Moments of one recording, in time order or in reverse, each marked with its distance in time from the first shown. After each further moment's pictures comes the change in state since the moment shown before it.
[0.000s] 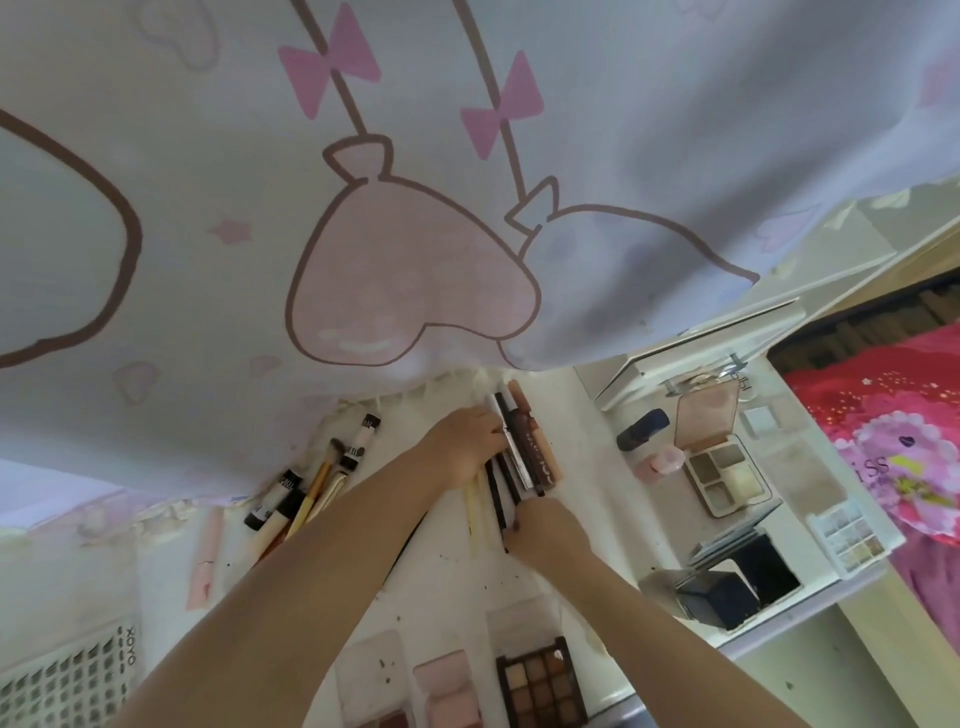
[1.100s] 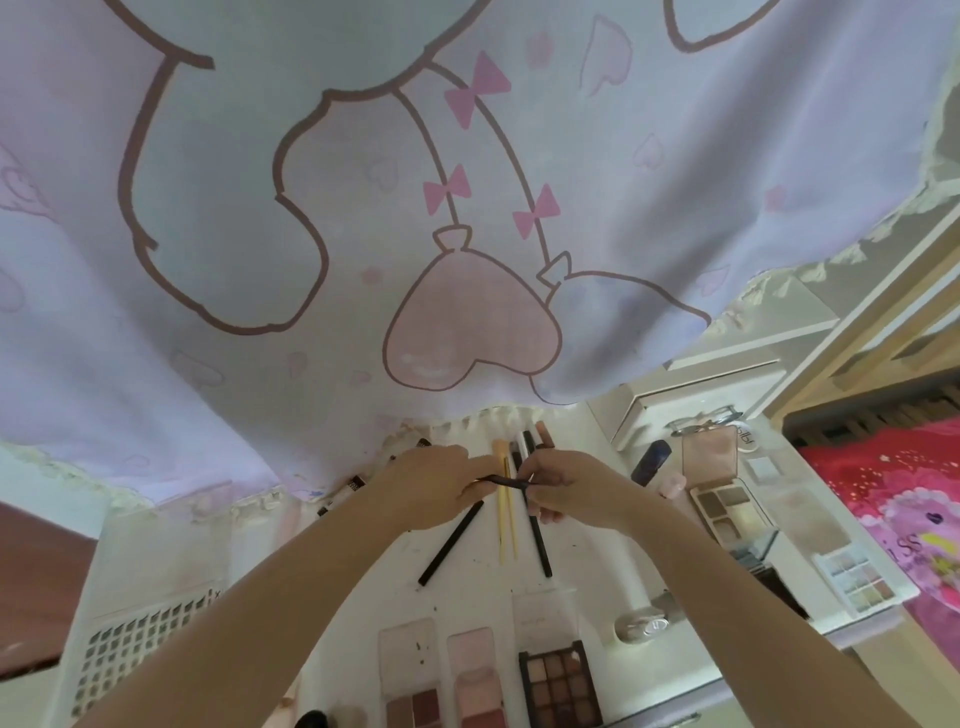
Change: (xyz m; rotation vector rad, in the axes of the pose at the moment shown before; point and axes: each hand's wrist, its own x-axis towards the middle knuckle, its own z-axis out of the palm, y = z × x) left_hand -0.119 0.047 -0.088 -0.042 -0.074 -0.266; right_hand -0.086 -0.024 -0.085 0.360 -0.105 -0.528
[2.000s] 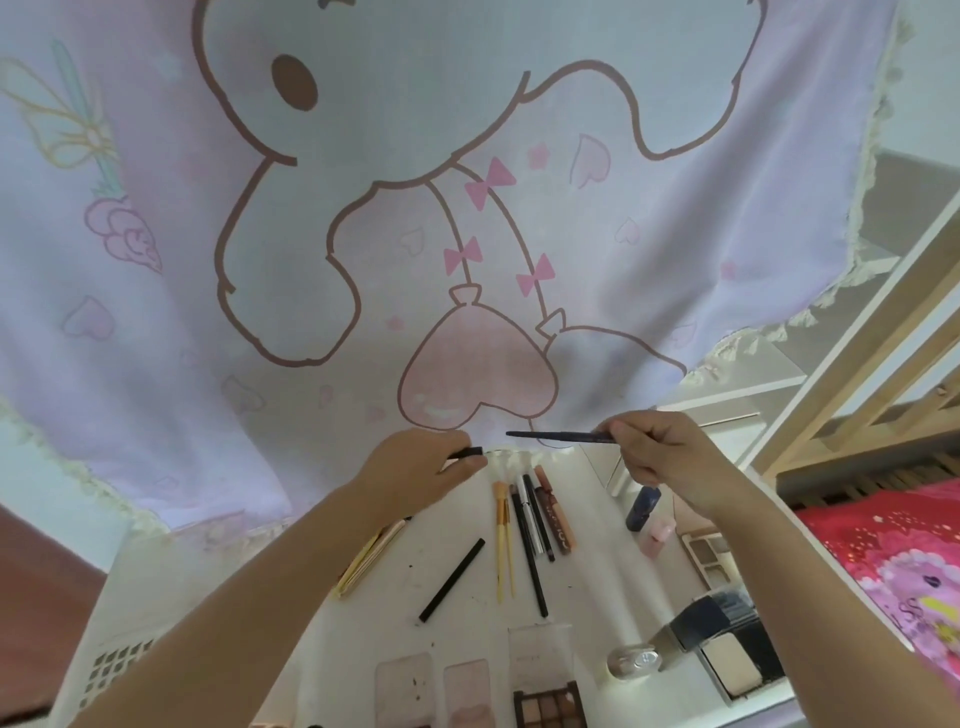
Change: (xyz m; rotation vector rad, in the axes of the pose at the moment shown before) left_hand -0.034 0.003 -0.046 -0.154 0.358 -0.138; right_hand -0.064 -0.028 -0.064 0.246 0.395 -0.277
